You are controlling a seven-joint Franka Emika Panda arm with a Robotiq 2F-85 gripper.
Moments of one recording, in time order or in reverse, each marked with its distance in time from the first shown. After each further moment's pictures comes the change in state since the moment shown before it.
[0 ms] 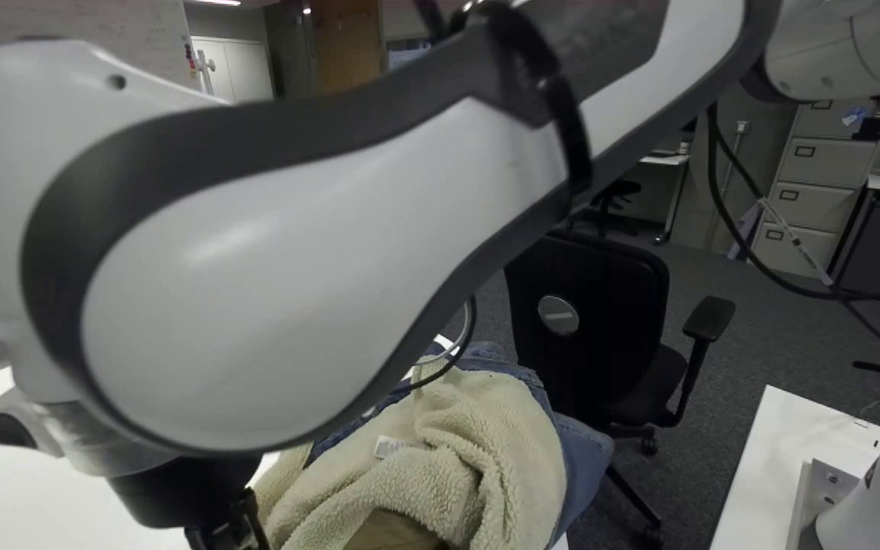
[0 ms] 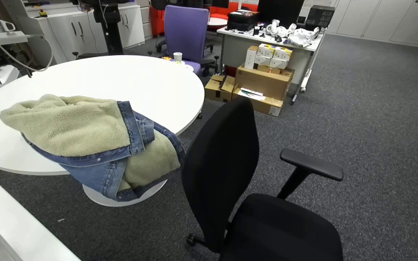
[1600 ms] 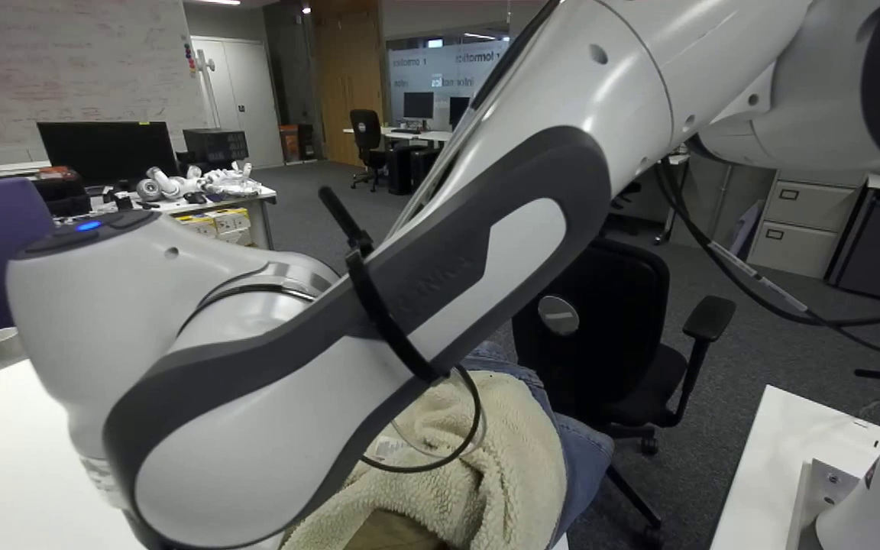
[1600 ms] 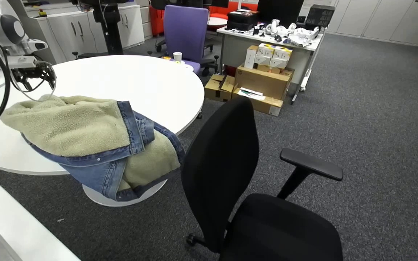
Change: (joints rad) arm 0.082 0.179 -0.170 0.093 0.033 0.234 0.613
